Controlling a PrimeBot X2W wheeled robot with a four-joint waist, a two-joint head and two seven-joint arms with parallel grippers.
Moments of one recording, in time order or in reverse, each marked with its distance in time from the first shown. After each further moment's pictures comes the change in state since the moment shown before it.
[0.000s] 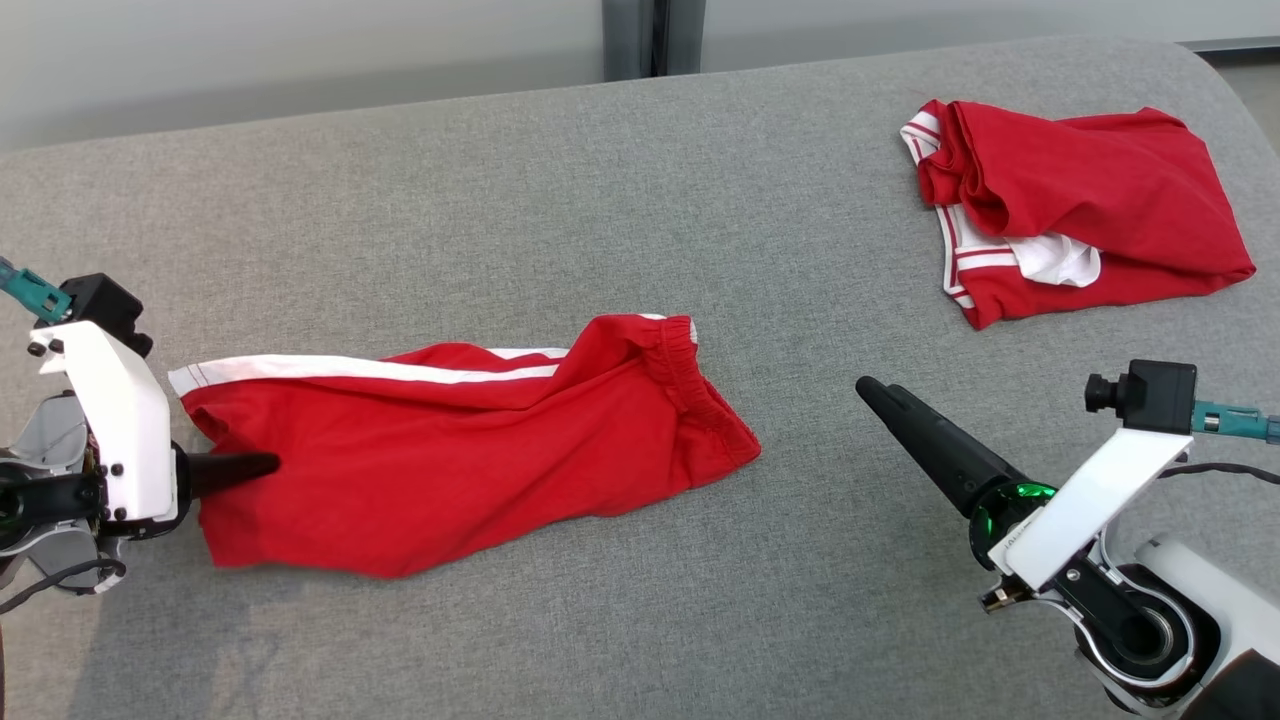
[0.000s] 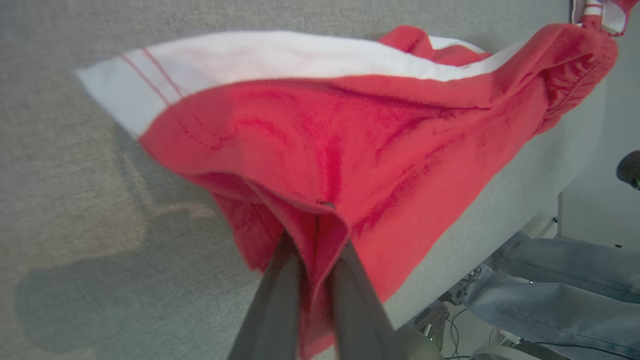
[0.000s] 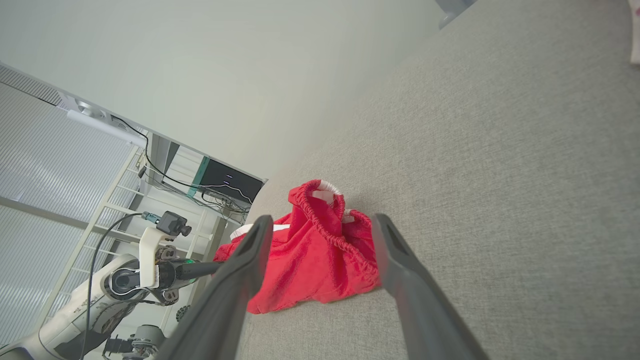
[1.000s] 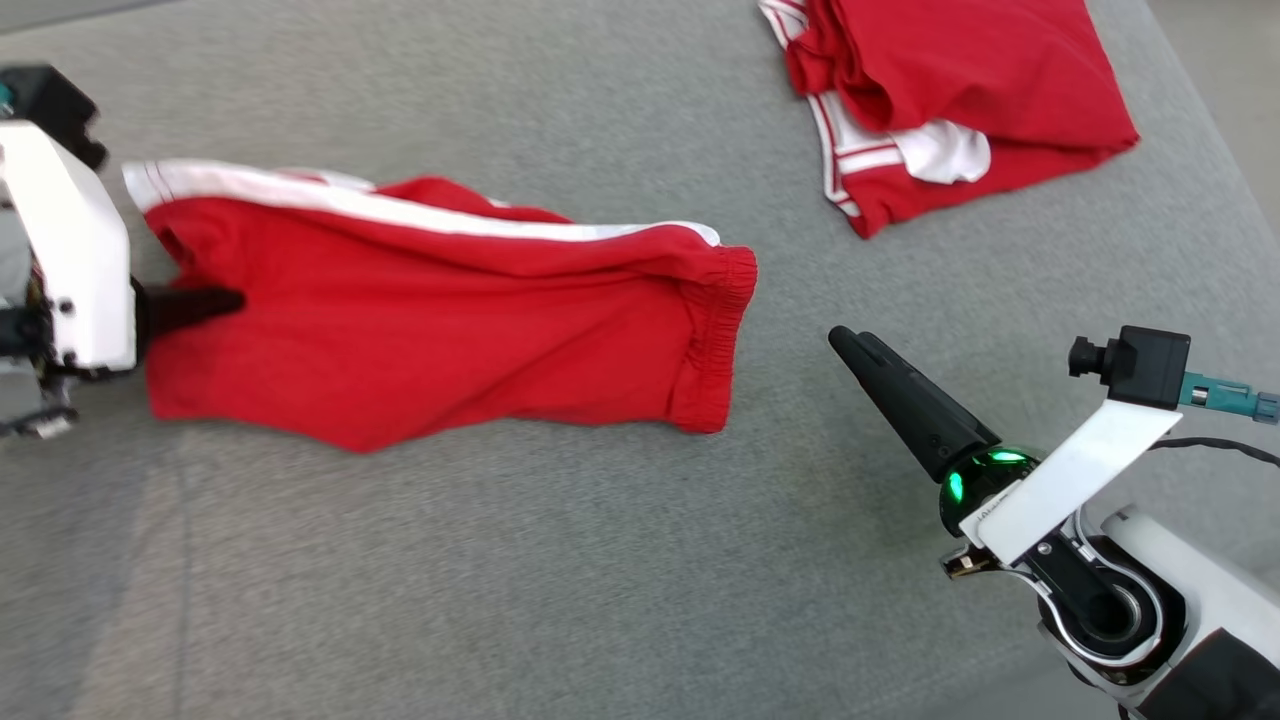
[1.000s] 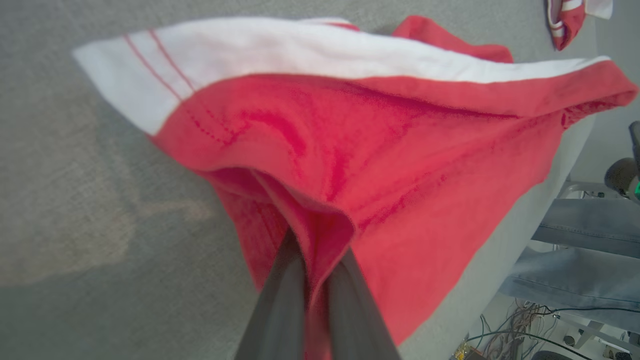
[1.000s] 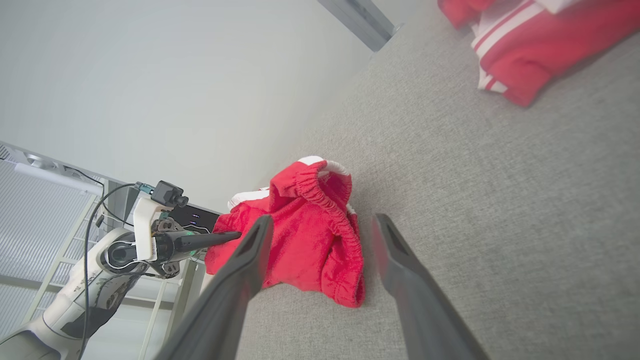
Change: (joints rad) left arm -0.272 -0.007 0.016 -0.002 0.100 0.012 0.105; right arm -0.042 0.061 -0.016 -0.047 -0.038 0.000 -0.070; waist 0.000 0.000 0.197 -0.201
